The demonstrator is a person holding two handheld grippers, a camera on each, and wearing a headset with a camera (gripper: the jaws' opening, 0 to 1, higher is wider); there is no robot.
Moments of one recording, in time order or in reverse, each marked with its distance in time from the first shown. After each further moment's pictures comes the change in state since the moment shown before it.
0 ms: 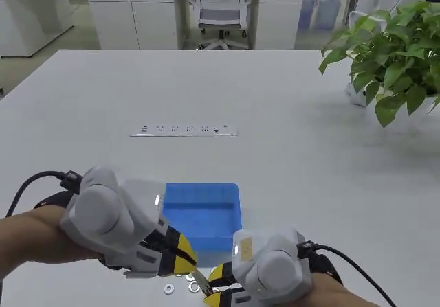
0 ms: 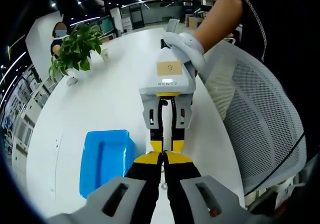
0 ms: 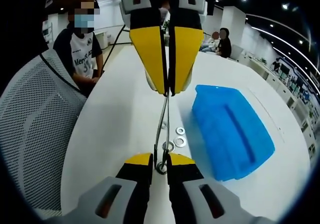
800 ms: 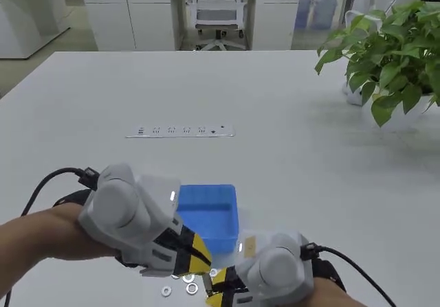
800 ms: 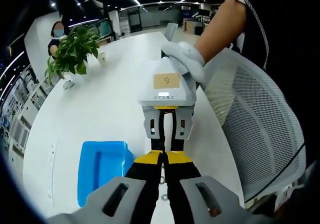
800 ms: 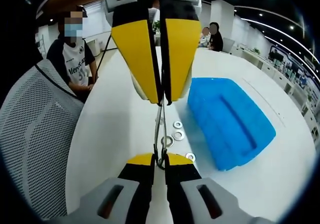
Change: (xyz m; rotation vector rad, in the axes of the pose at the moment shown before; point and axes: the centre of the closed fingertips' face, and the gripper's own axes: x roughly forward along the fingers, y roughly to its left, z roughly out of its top) left arm 0.013 0.001 0.017 -0.005 -0.036 -0.031; right arm -0.003 -0.001 -0.007 0.104 -0.011 -0.015
